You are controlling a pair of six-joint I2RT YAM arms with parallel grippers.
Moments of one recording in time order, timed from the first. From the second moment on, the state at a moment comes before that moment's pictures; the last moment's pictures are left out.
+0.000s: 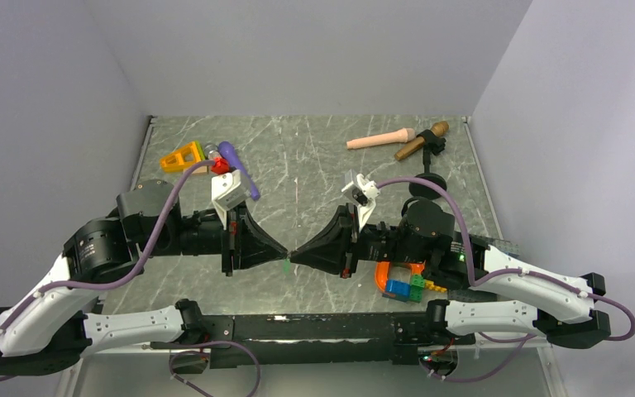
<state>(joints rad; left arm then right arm) -1.11 0.89 1.49 -0.81 0.32 -0.36 1.27 0.94 1.13 -0.11 -0.24 0.45</state>
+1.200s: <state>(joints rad) -1.11 0.83 1.44 -0.66 0.30 -0.50 1.27 0.86 1.08 -0.06 -0.21 0.46</state>
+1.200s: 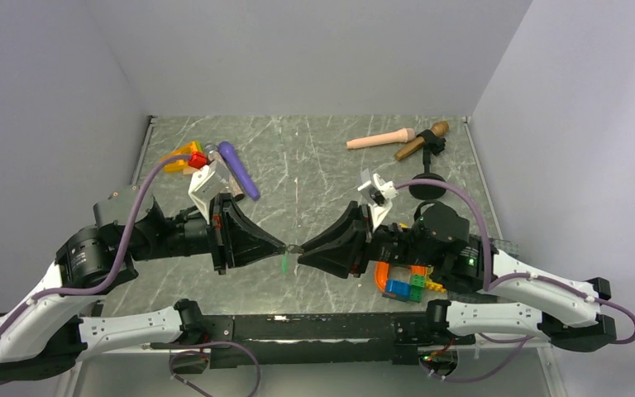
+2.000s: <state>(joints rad) -1.11 0.81 1.38 -0.58 0.33 -0.54 1.28 0.92 1.12 -0.07 -0.26 0.45</state>
